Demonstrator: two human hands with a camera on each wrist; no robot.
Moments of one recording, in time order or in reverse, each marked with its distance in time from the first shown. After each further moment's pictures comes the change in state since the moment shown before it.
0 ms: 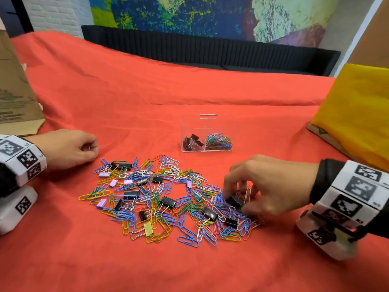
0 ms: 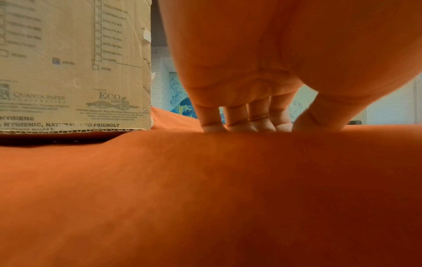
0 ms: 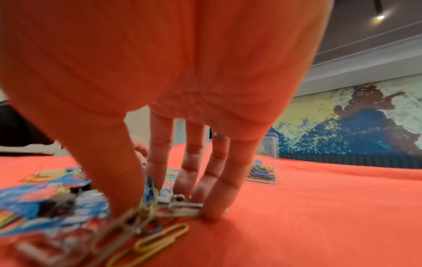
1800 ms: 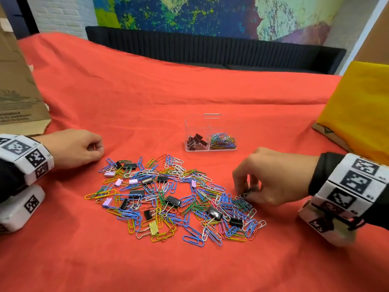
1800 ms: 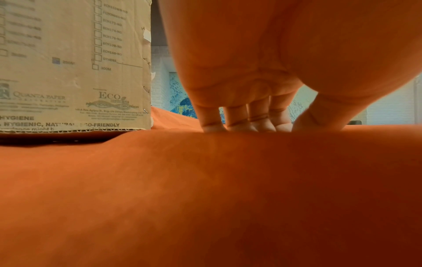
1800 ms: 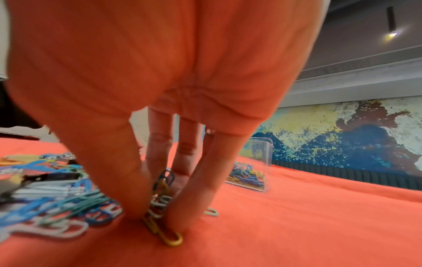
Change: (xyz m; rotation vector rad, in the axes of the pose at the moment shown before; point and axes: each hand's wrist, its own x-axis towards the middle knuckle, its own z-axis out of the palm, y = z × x) left_hand 0.000 0.000 -0.001 -0.002 -0.023 0.011; right_hand 0.008 0.009 -0.003 -0.093 0.022 0.058
